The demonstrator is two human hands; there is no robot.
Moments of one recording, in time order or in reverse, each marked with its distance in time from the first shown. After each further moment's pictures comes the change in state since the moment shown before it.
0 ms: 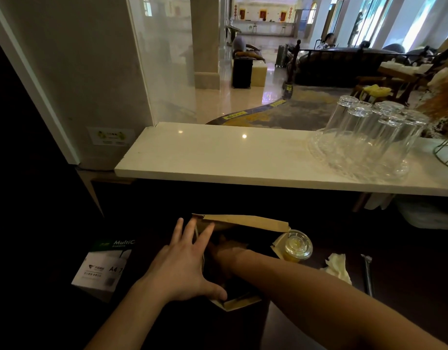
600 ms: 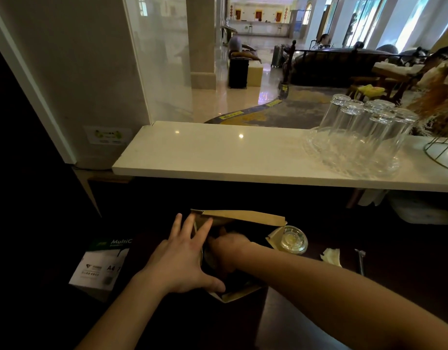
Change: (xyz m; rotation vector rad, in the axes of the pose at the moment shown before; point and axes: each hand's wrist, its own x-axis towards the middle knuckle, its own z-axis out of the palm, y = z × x) left_hand -0.001 0.000 0.000 0.015 0.029 0.016; right_hand -0.012 0.006 -0.003 0.048 0.072 -0.024
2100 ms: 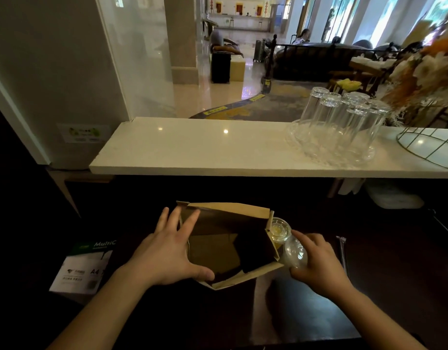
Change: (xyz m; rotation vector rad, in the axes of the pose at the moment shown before) left_hand 0.013 0.000 -0.001 0.016 -0.011 -0.028; right_hand -0.152 0.122 0.108 0.590 0.542 0.495
